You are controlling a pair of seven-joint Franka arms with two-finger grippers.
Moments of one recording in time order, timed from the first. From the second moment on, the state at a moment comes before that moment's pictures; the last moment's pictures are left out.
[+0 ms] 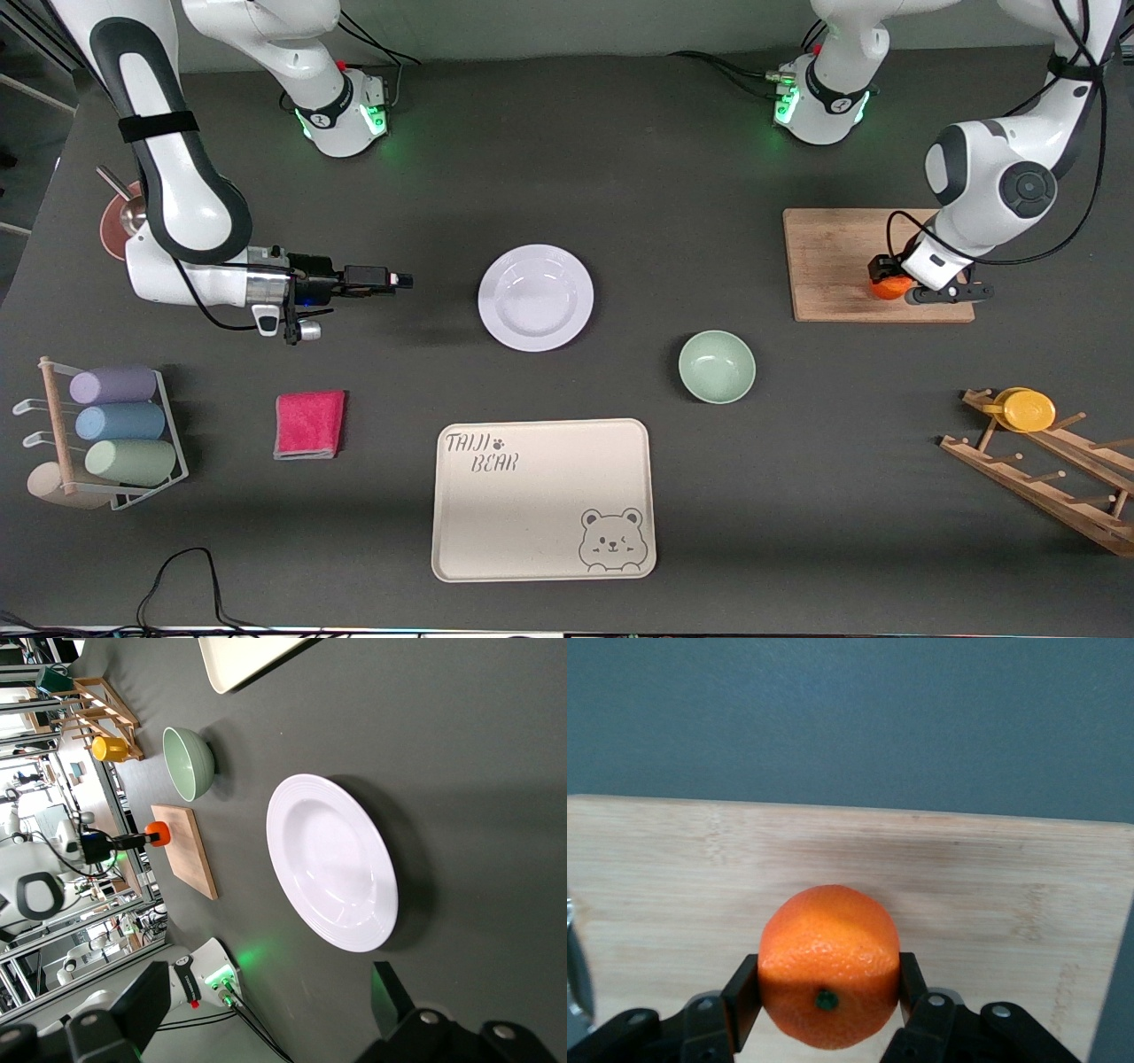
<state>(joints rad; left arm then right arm) 0.10 0.03 0.03 -2.56 0.05 2.46 0.04 0.00 0.15 0.10 -2.24 1.06 1.96 -0.41</state>
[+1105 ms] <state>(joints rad) -0.06 -0.09 -0.03 -1.73 -0.01 1.41 -0.03 0.00 0.35 0.13 -2.21 1.29 1.96 -0.62</state>
